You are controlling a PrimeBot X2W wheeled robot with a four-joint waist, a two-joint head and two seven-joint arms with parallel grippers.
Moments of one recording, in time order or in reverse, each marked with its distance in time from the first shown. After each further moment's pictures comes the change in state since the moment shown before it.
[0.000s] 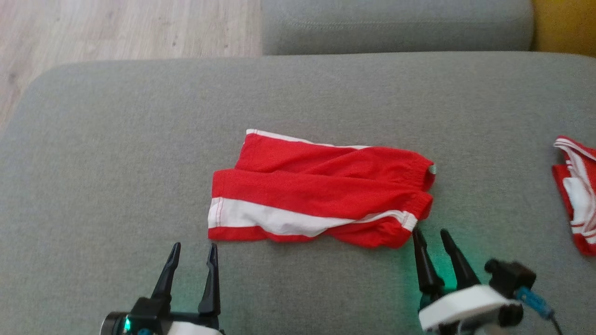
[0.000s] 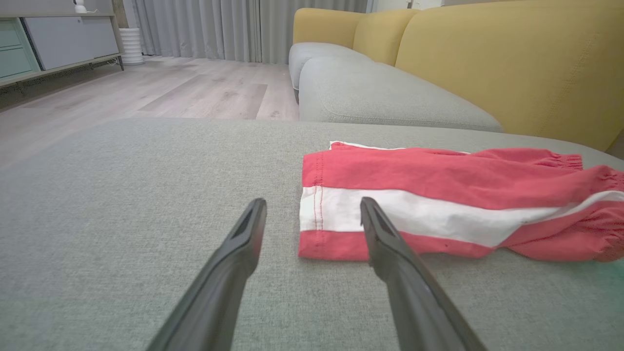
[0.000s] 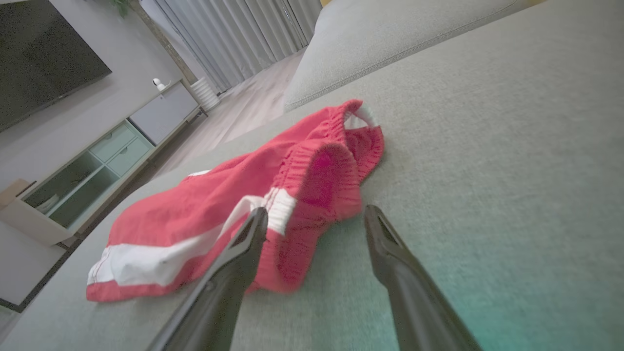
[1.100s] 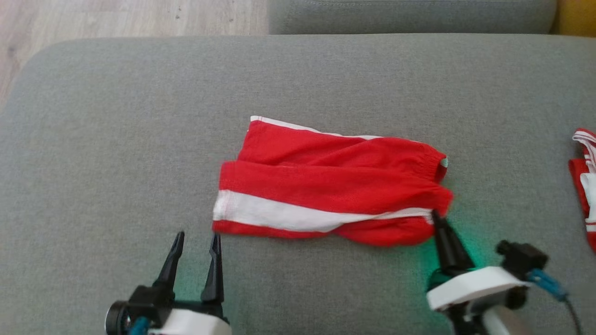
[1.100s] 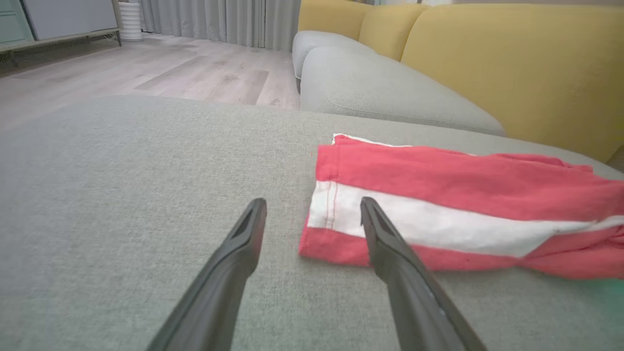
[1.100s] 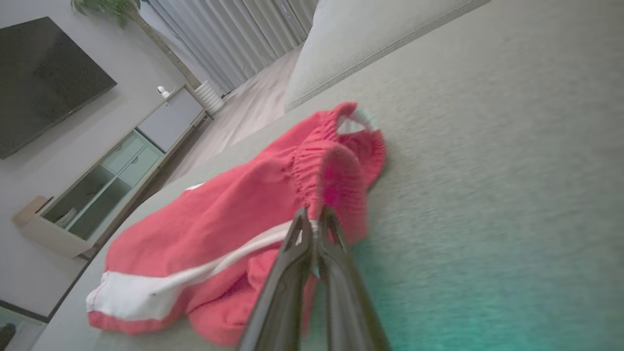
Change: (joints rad) left arm -0.040 0.000 -0.027 0.011 -0.059 -0.002 0.000; right arm -0.082 -0.043 0.060 0.018 0.155 0.000 0.000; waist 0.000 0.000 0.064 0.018
